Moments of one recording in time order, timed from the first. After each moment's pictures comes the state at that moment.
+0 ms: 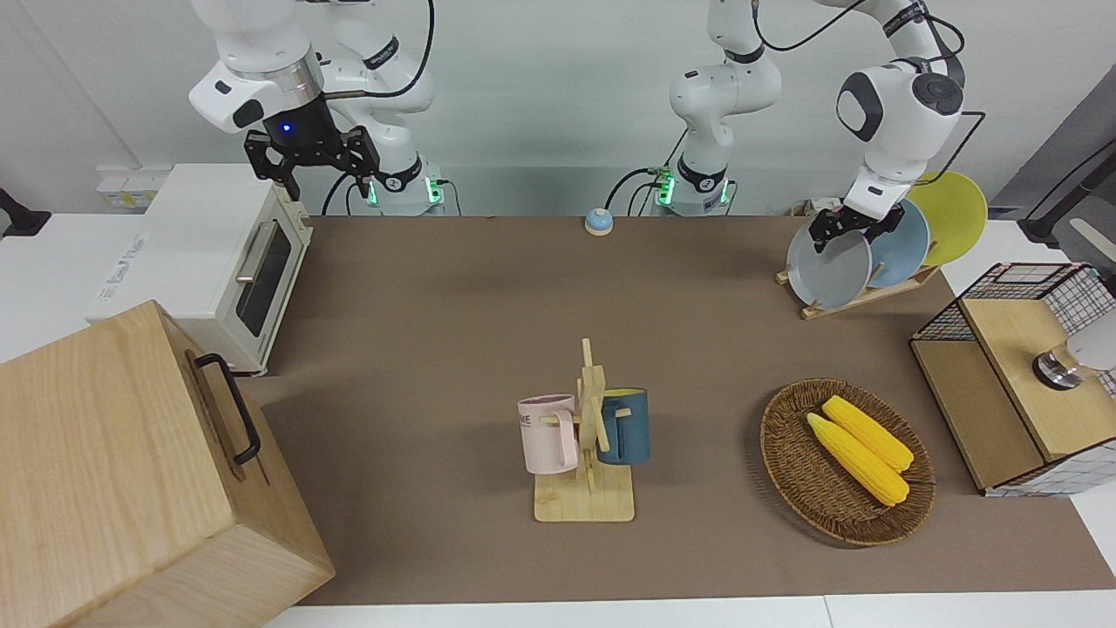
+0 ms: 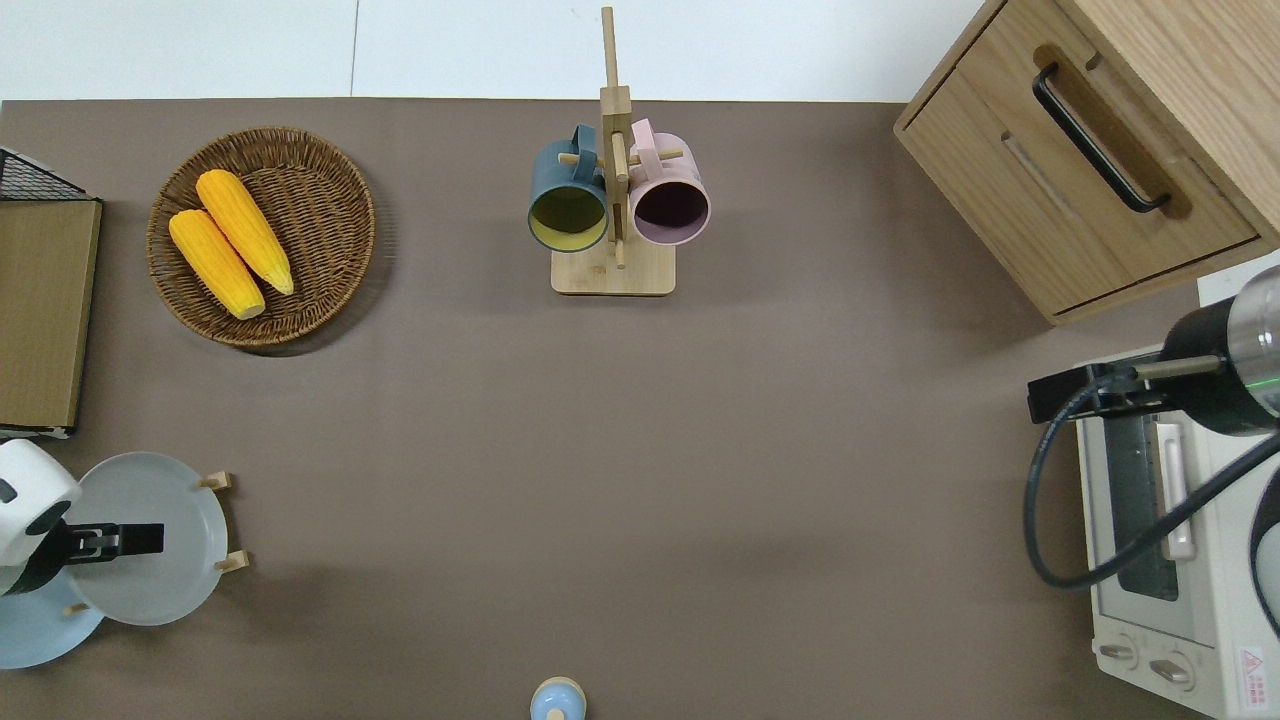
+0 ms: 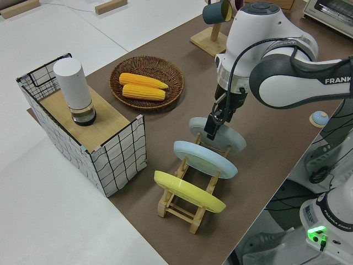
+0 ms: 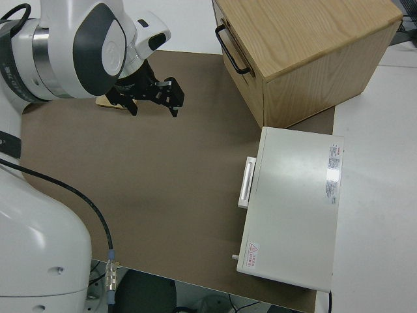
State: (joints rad) left arm 0.18 -0.30 0.08 -2.39 0.13 2.06 0.15; right arm -0.08 -0.02 0.19 -1.50 0.00 1.41 0.06
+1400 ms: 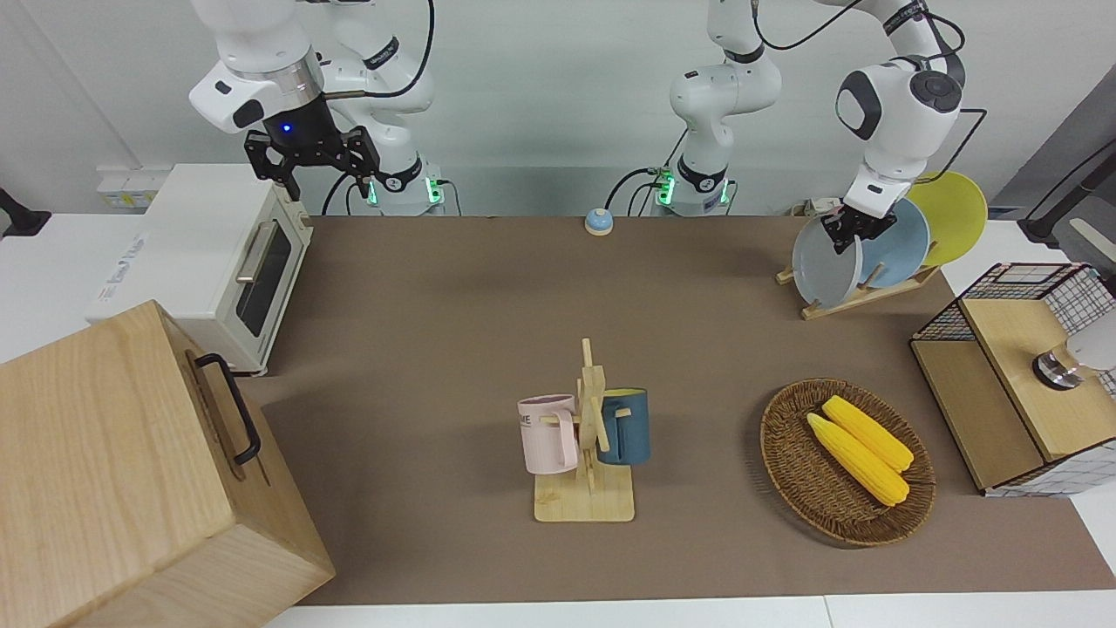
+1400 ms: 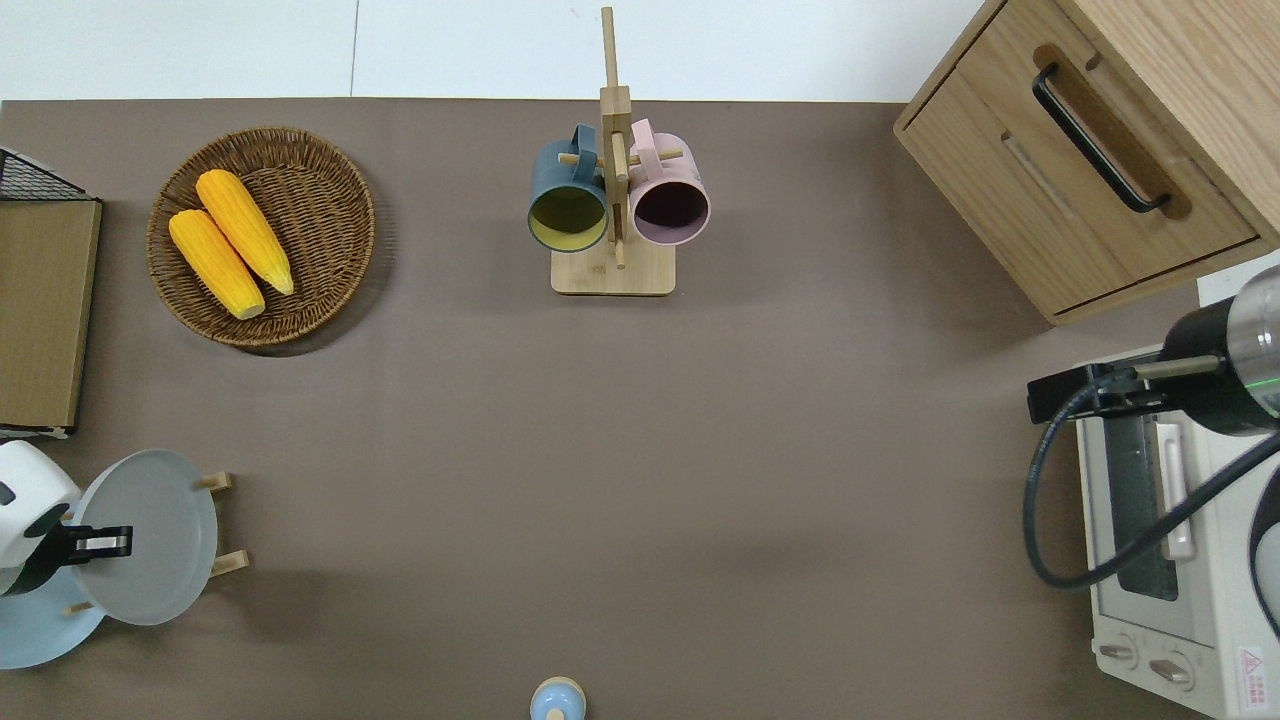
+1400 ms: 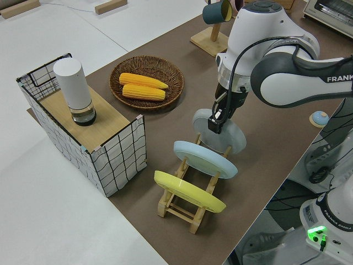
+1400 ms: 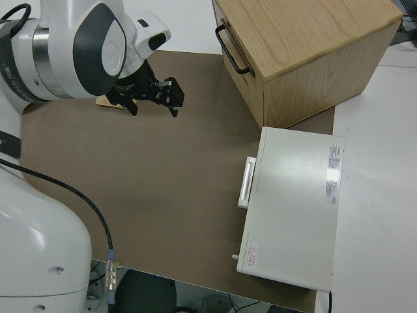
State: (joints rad) left arm 0.18 -0.31 0.07 -2.40 0.15 2.06 0.15; right arm -0.08 -0.02 0.19 -1.50 0.00 1.41 0.06
